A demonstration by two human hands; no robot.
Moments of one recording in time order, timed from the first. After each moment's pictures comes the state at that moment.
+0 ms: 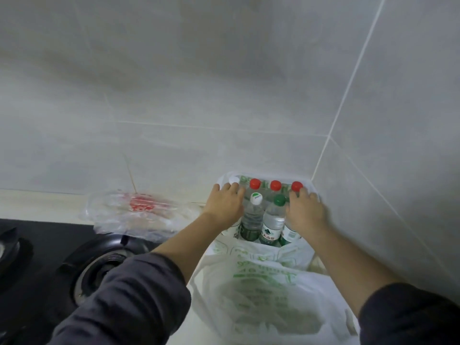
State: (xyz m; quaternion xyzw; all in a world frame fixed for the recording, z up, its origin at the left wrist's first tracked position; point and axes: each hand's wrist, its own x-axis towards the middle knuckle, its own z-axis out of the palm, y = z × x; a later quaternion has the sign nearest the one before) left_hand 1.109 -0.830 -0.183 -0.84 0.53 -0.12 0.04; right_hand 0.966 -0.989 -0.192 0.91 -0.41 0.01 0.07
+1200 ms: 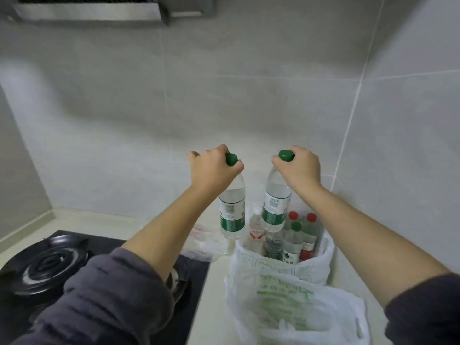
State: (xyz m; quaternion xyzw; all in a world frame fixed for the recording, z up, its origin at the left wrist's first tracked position) left_hand 1.063 -0.690 0.016 -0.85 0.31 -0.28 -0.31; right_hand 0.965 -0.852 0.016 0.82 -0.27 0.44 -0.25
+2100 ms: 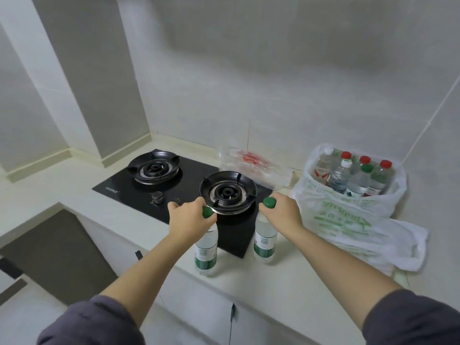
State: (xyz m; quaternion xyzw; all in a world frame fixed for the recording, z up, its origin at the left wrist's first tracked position) left_hand 0.969 -0.396 -0.204 -0.97 0.14 -0.11 -0.16; right_hand 0.914 -0.622 -0.201 0.91 -0.20 0.14 -0.34
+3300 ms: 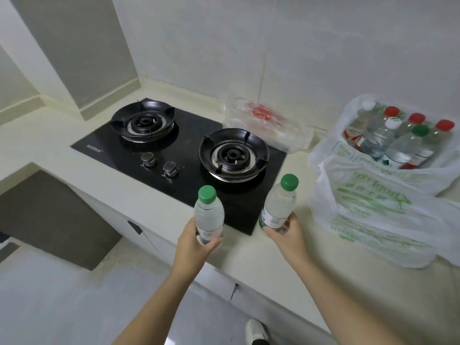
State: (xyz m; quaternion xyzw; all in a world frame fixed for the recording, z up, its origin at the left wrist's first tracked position) left_hand 0.948 -0.387 -0.362 -0.85 0.05 0.07 -0.53; right_hand 0.903 -0.628 -0.379 0.75 -0.25 0.10 -0.60
